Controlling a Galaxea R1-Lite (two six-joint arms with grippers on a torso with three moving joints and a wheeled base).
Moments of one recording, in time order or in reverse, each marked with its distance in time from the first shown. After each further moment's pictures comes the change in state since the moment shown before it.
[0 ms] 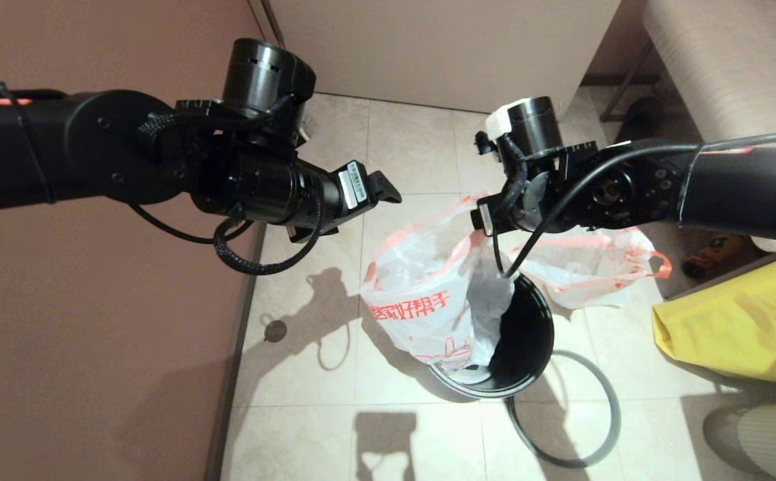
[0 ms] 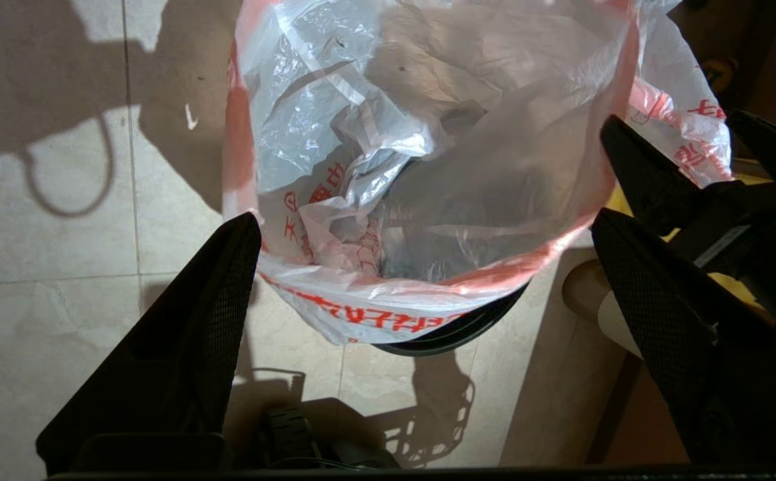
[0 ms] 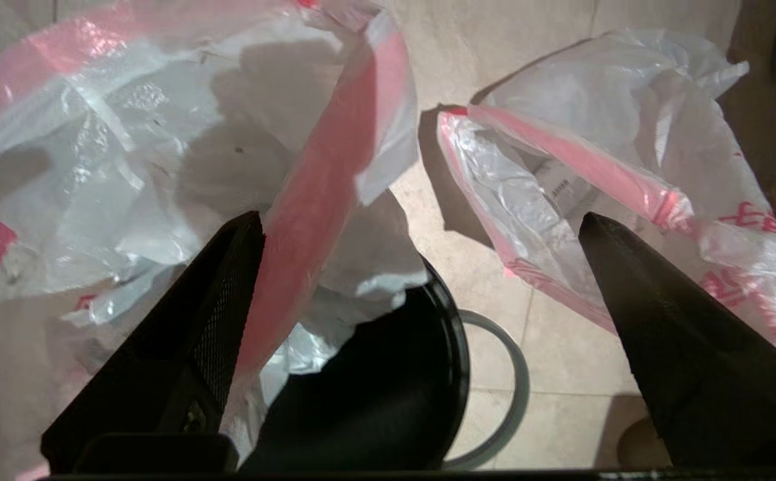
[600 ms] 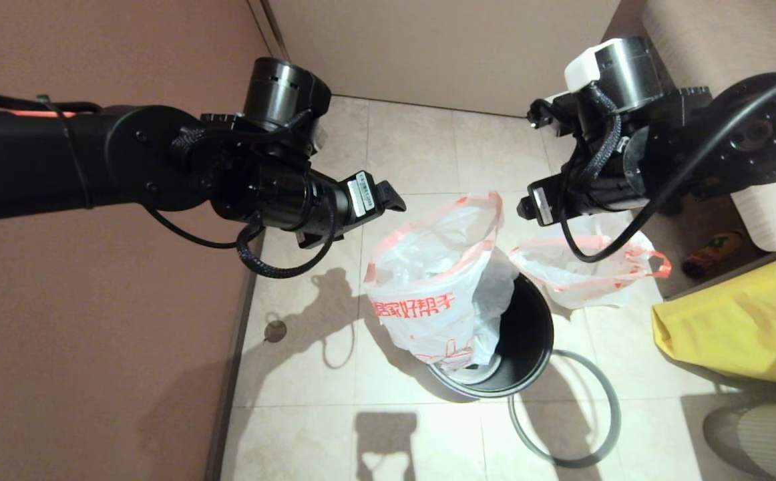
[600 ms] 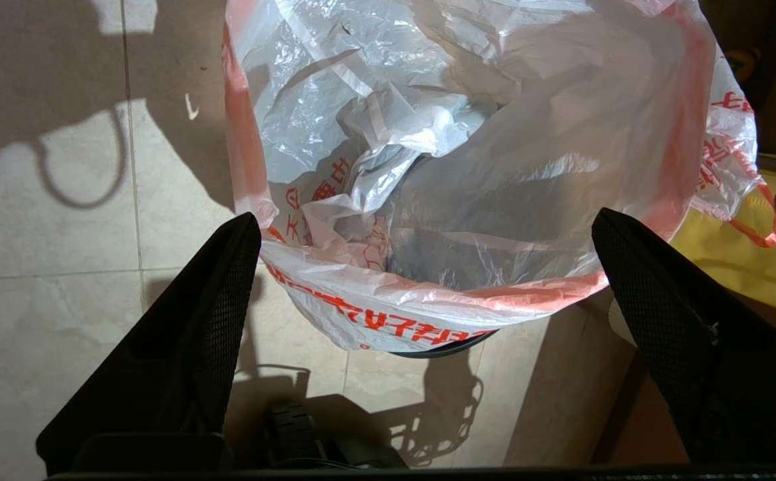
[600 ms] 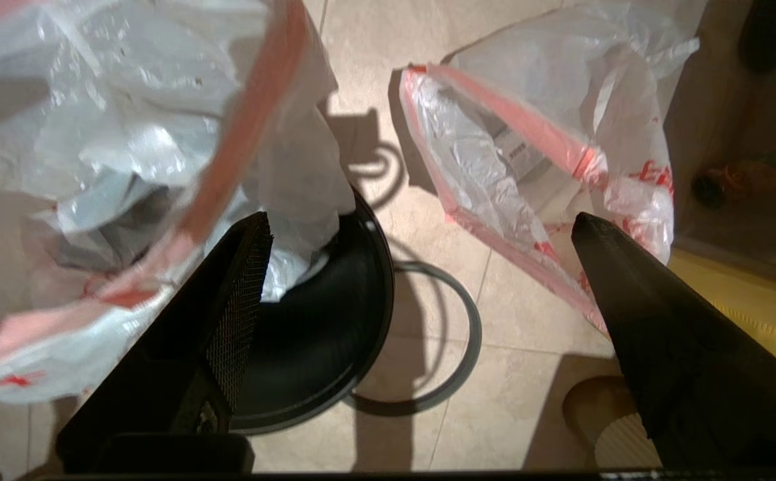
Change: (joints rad) left arm 0.000 0.039 -0.013 -0.002 0.000 0.001; right arm -0.055 -0.202 0.088 0.170 0.095 -0.039
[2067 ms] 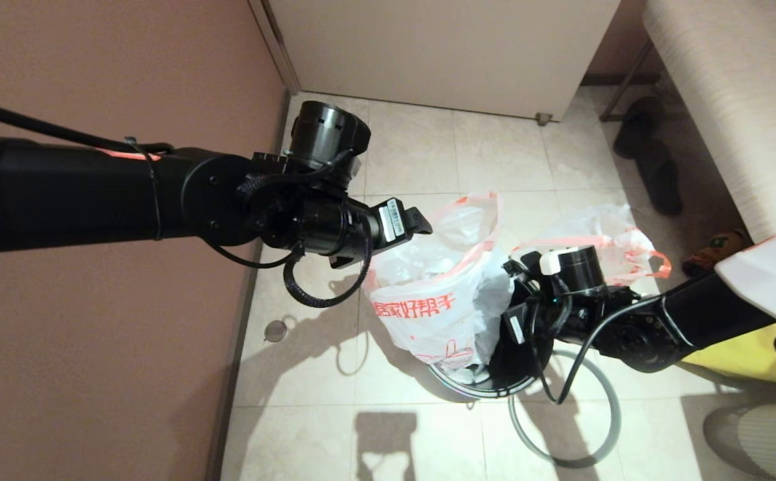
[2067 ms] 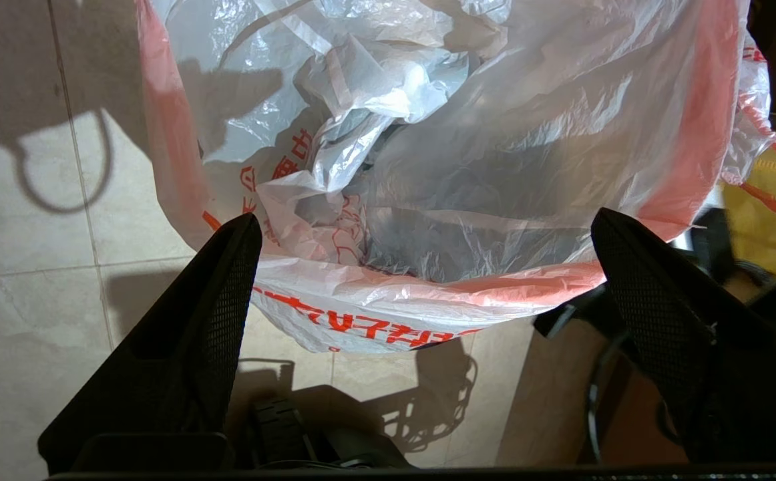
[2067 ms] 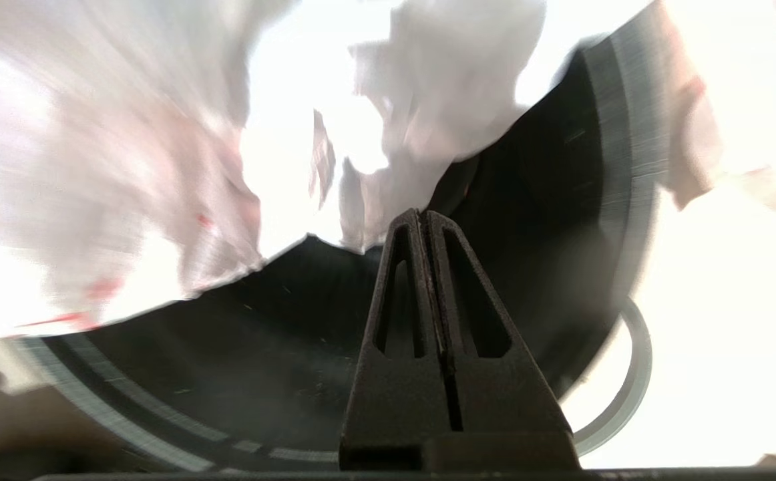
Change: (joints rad) left arm -0.049 0.064 0.057 -0.103 -0.022 -0.007; right arm -0.118 0.162 0.806 -0.953 0.403 -0.097
